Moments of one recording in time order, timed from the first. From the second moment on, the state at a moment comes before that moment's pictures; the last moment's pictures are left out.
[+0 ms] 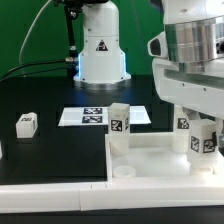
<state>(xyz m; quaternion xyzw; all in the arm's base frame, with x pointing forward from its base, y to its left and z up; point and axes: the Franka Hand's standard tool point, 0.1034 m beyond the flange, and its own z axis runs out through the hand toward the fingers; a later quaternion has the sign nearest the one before) 0.635 0.114 0.073 -0.87 0.48 0.01 0.08</state>
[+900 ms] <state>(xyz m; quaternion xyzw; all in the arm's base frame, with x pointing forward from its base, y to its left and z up) 0.642 0.107 0.081 -1.00 -0.02 -0.03 0.05</state>
